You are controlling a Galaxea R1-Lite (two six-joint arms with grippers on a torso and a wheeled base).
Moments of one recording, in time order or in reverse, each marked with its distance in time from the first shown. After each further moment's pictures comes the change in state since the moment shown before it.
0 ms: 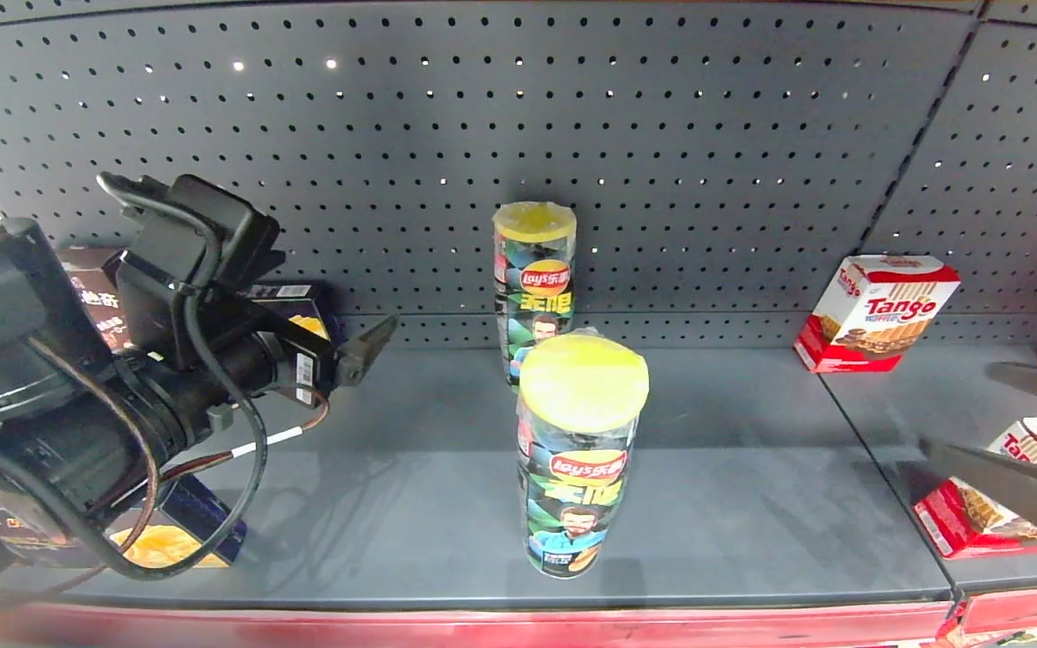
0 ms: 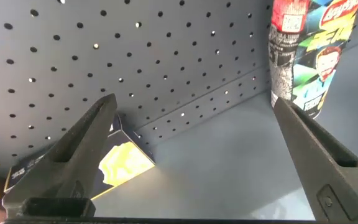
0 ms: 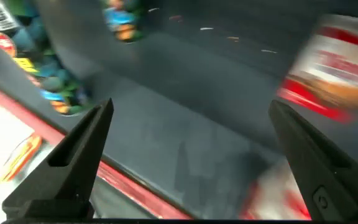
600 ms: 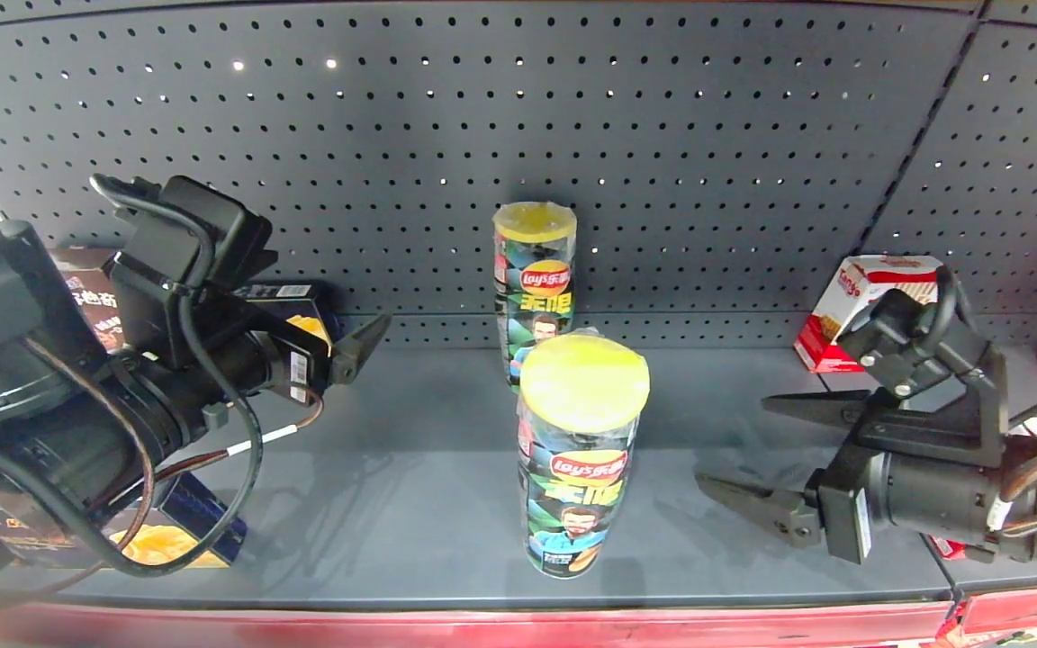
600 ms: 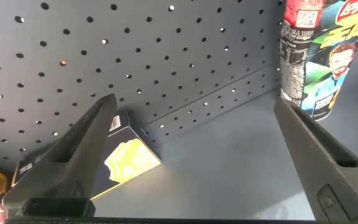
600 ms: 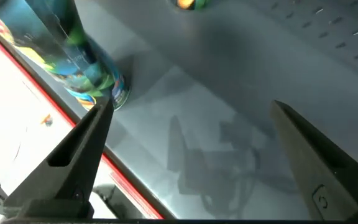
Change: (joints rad) left arm 0.018 0.001 0.008 -0.016 0.001 0.001; right arm 0.277 0.383 -0.096 -0.074 -0.144 -0.006
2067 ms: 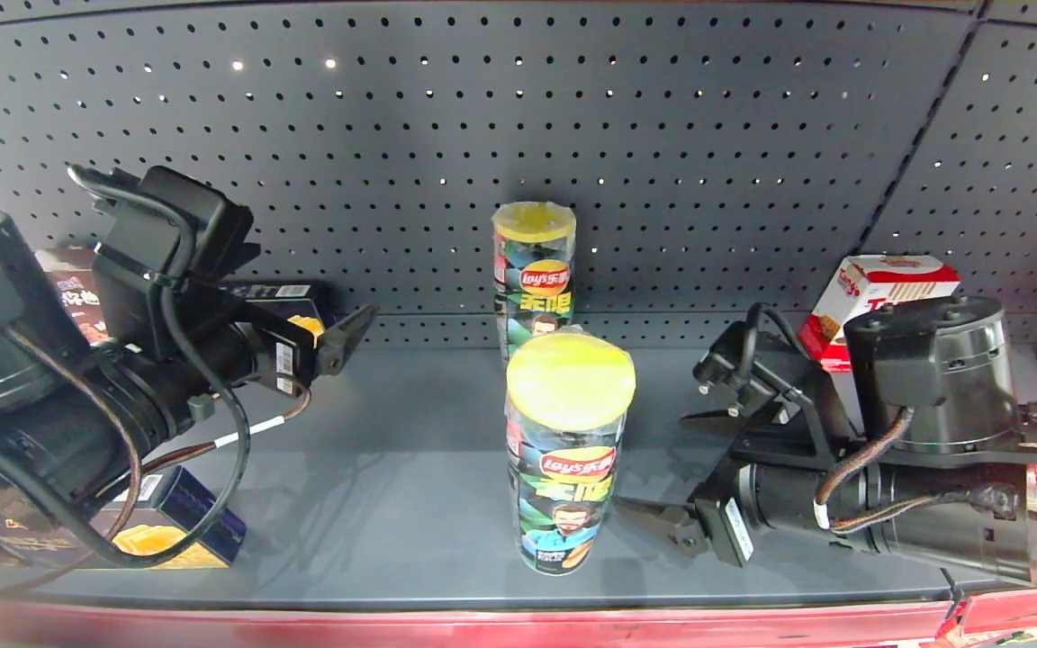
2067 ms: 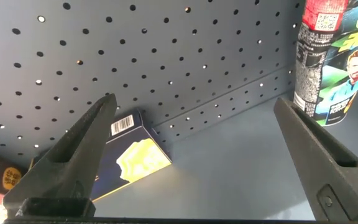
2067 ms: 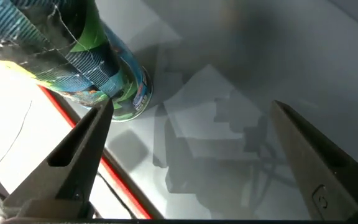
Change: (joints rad) left arm 0.028 -0.009 -0.006 0.000 0.000 0.001; right arm 0.102 0.201 -0.111 -0.001 -0.048 0.000
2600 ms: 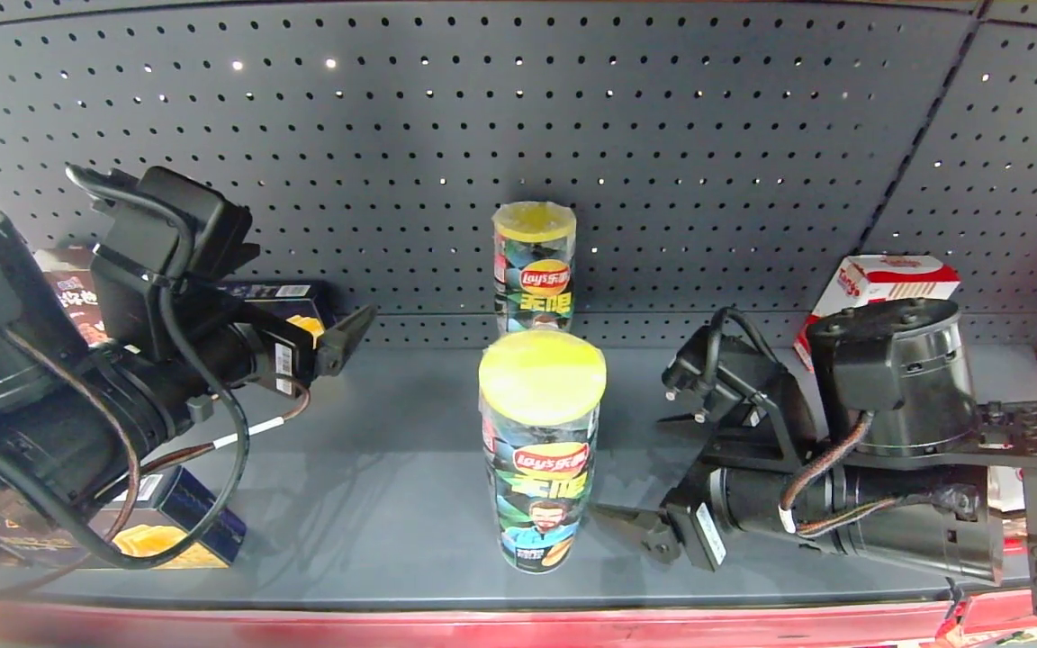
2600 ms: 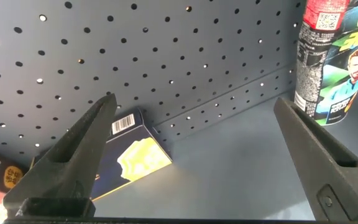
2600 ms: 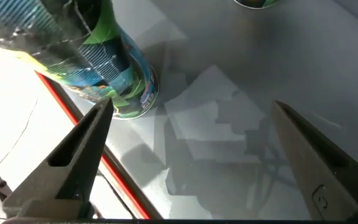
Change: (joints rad) left arm 0.000 -0.002 0.003 0.000 0.000 0.000; right arm 0.037 0.039 -0.032 -0.002 -0.003 0.000
